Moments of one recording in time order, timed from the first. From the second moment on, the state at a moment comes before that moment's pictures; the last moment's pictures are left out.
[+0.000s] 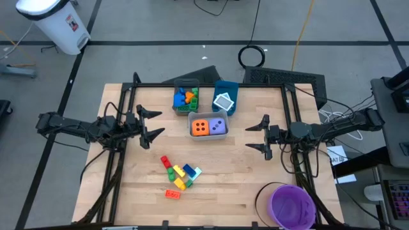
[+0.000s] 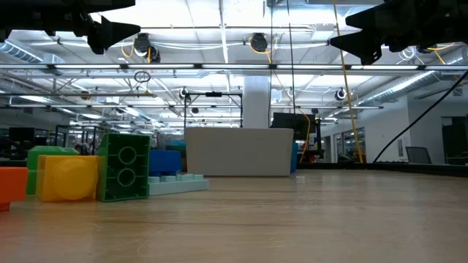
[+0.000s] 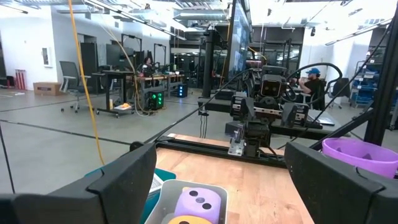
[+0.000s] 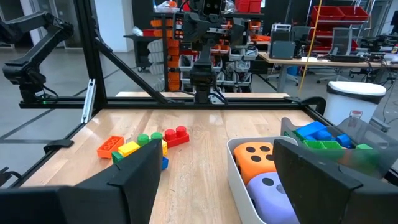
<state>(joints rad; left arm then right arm) -0.14 0.48 0.25 0.42 -0.37 0.00 0.19 0.64 0.27 0.36 0.21 0.01</state>
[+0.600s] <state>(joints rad) -0.14 0.50 0.25 0.50 -0.37 -0.23 0.19 0.64 0.27 0.36 0.21 -0.01</state>
